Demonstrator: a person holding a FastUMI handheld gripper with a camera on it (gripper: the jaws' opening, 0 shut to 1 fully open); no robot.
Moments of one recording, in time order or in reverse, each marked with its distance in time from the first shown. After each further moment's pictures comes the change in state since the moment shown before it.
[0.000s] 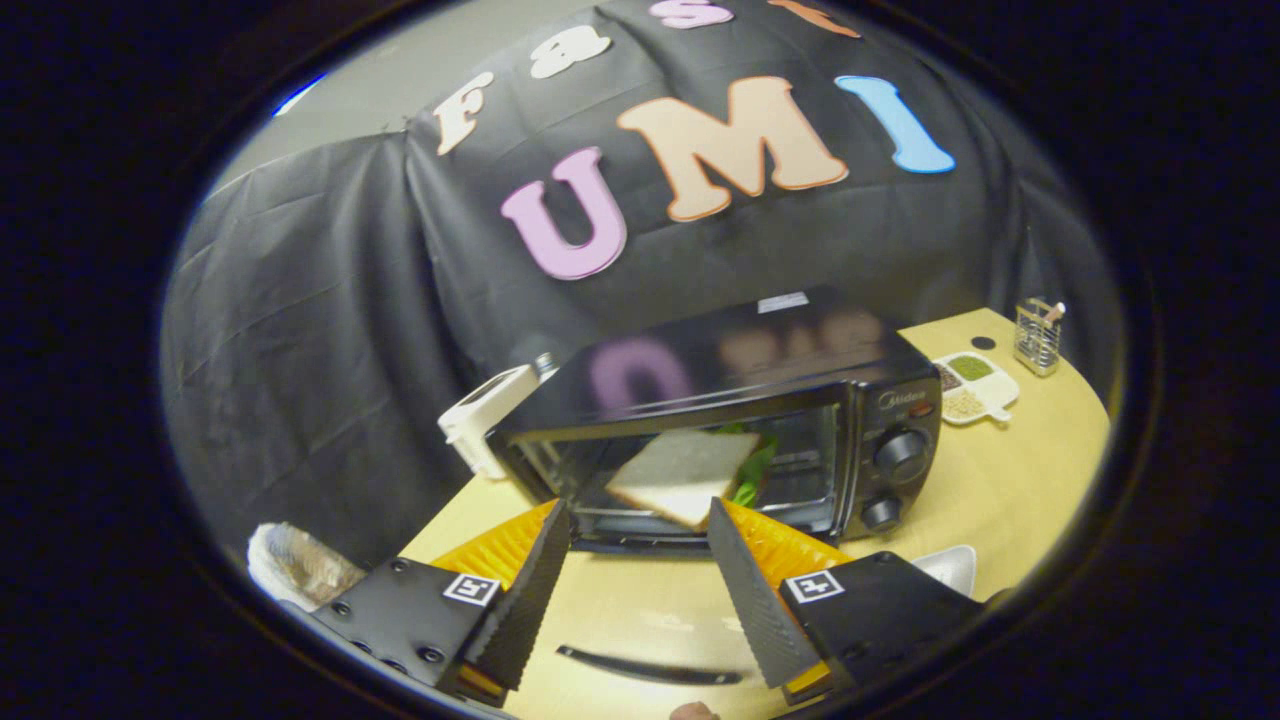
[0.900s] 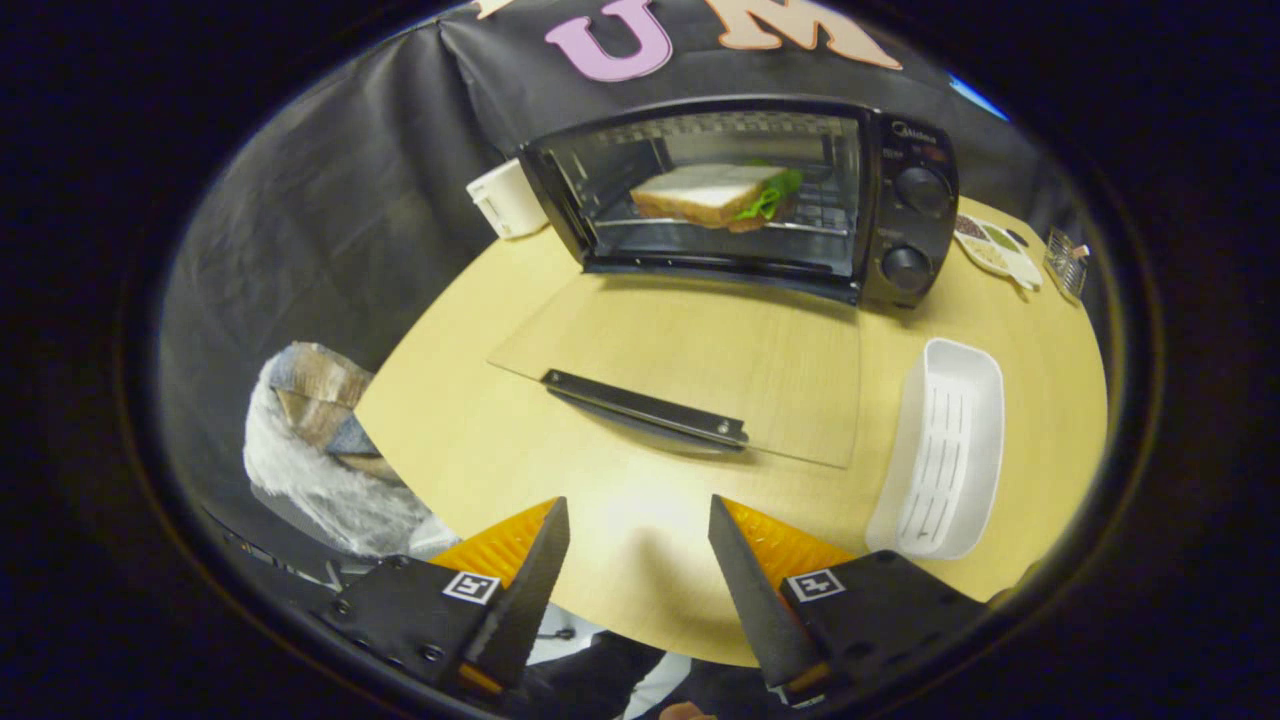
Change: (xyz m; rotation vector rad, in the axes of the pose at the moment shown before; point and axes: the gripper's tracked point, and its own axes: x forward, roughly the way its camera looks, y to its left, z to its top) arm -0.089 -0.039 -0.177 -0.159 0.612 -0.011
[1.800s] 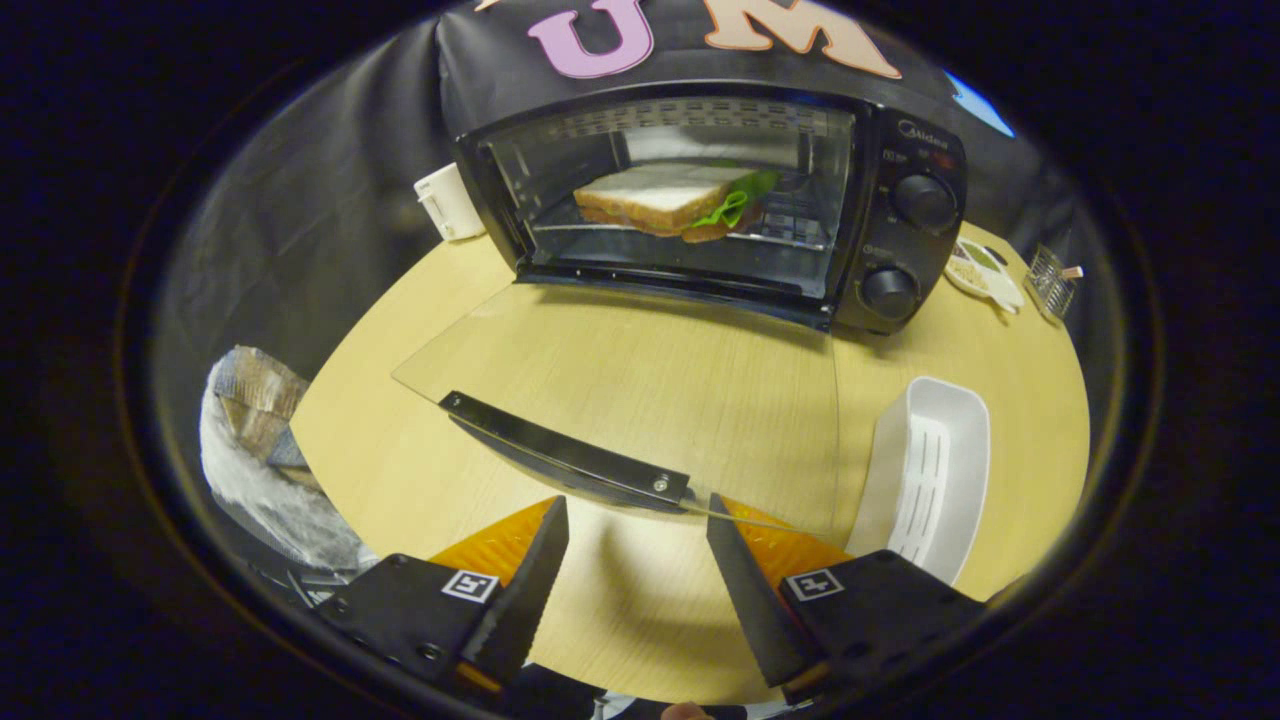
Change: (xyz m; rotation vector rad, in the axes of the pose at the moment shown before) arm 0.029 -0.024 0.041 0.005 -0.070 -0.110
